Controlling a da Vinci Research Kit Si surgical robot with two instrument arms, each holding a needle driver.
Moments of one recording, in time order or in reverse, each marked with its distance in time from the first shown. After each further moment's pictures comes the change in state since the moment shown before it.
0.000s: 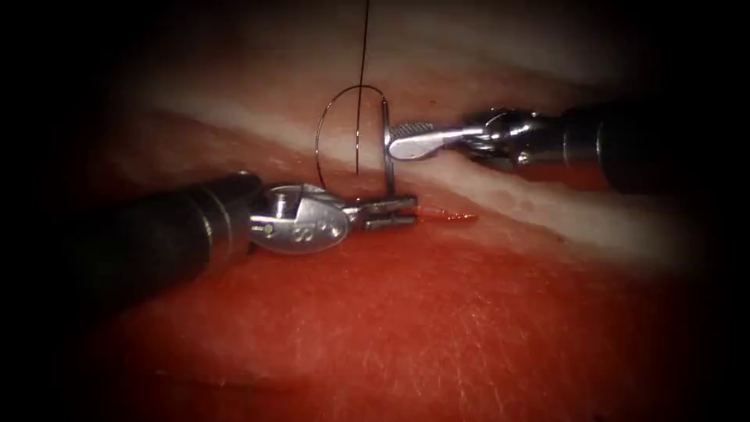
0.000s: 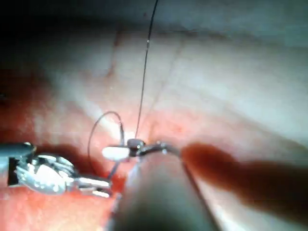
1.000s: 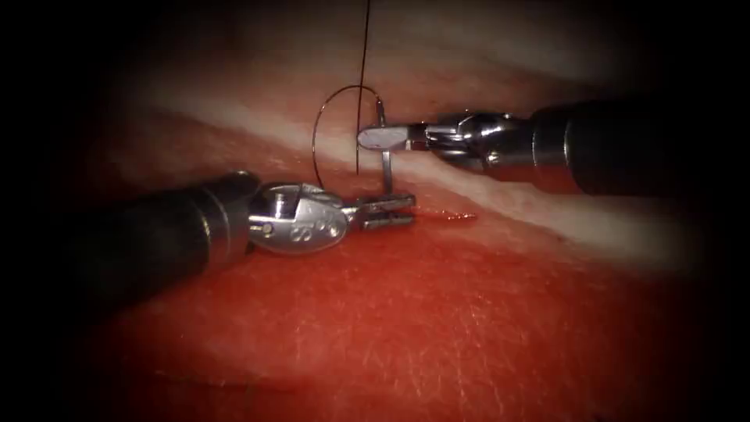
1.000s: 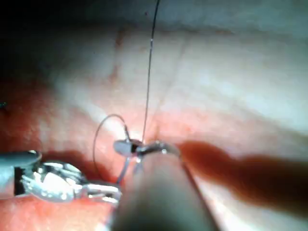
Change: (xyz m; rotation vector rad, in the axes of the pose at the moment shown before) right arm -0.001 0.001 0.002 -0.010 -0.003 0.049; left arm 0.000 0.000 0.000 -0.077 -0.004 -0.064
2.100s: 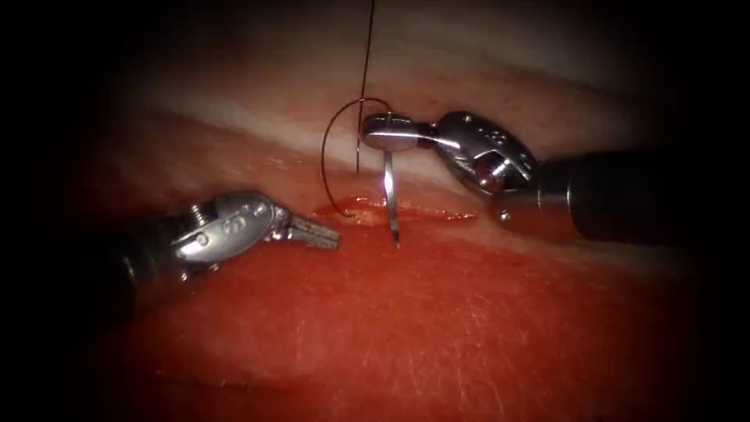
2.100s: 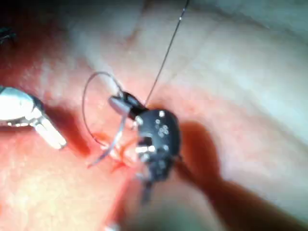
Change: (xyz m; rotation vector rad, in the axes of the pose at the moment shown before) right arm 0.001 0.000 -0.001 0.187 0.177 -0.674; left arm -0.002 -0.001 -0.007 -0.302 -0.026 -0.713
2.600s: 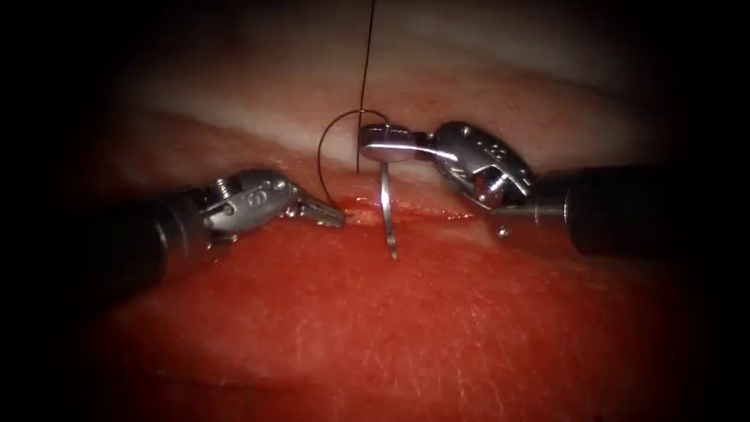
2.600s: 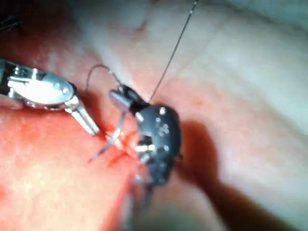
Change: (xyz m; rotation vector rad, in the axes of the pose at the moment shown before) right arm 0.000 -0.001 0.000 0.007 0.043 -0.094; left arm -0.003 -0.004 0.003 0.021 -0.136 -0.032
